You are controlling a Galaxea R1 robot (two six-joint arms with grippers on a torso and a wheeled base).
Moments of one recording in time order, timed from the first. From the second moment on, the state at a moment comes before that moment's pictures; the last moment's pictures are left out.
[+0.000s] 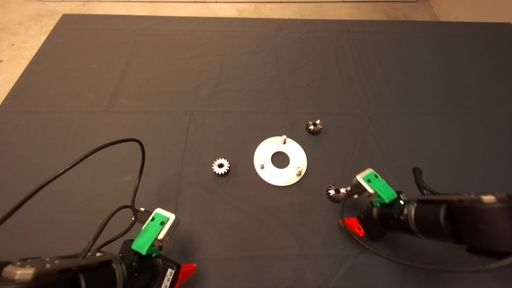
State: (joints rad) left arm 0.13 2.08 -0.28 1.08 1.47 -1.38; right arm -0.02 2.24 -0.53 -0.97 -1.53 1.22
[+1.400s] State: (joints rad) left arm 0.13 2.08 -0.28 1.11 1.48 -1.38; right arm 0.02 2.32 -0.62 -0.96 -1.51 1.16
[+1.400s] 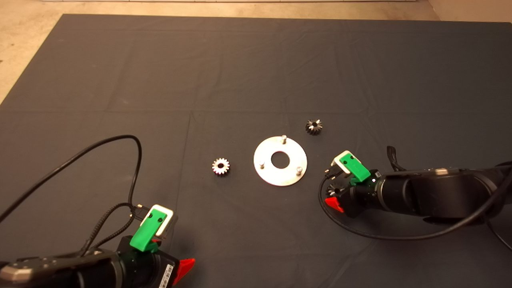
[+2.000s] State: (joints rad) left arm 0.13 2.08 -0.28 1.11 1.48 -1.39; right arm 0.02 2.32 -0.62 -0.96 -1.47 1.18
